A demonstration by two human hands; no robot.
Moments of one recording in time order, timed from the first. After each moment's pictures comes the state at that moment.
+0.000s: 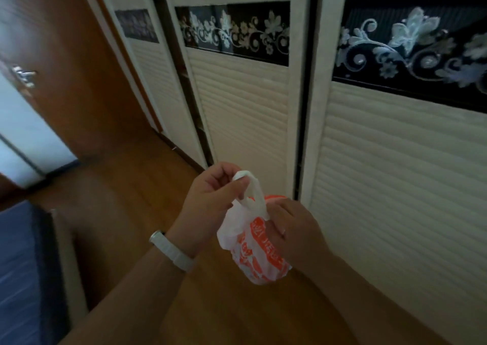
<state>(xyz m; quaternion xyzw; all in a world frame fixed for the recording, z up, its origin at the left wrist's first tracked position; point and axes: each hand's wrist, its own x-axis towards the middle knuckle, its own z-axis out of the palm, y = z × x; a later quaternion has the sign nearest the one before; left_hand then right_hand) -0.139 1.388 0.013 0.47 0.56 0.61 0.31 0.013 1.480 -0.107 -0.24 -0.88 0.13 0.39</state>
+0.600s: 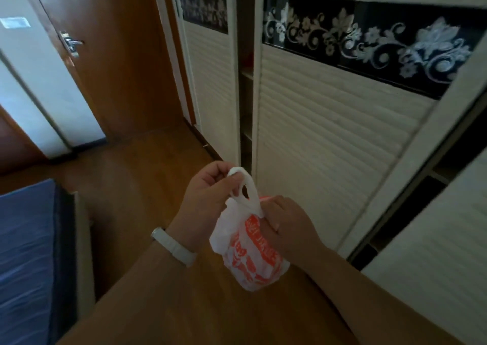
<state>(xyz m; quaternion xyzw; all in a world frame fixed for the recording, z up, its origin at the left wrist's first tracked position) -0.450 1.437 -0.014 0.35 0.59 0.67 0.28 -0.316 1.558 -0.113 -0.19 -0.93 0.15 0.27</state>
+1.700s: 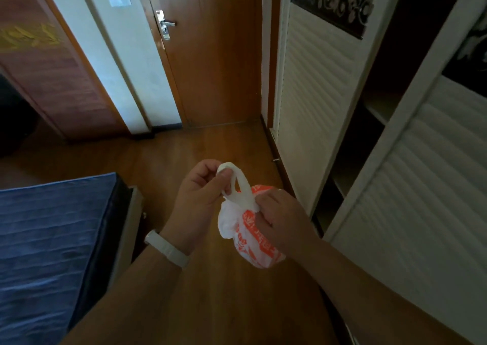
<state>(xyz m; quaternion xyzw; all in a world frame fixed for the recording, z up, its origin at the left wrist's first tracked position) -0.859 1.665 -0.034 0.20 0.68 0.69 0.12 -0.784 1.829 -0.129 -0.01 -0.95 0.21 0.24</state>
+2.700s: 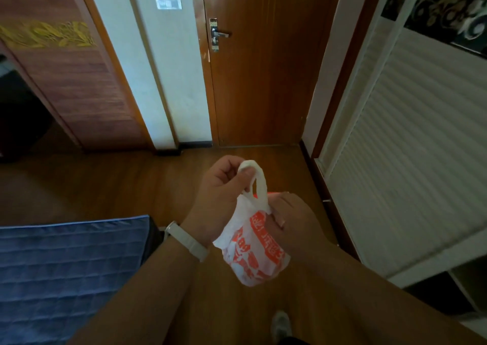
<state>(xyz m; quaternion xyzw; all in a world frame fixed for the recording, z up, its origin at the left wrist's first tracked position) -1.328 1.555 -0.038 0.21 0.68 0.69 0.11 -1.261 1.715 -0.133 0.04 -0.93 0.26 0.27</state>
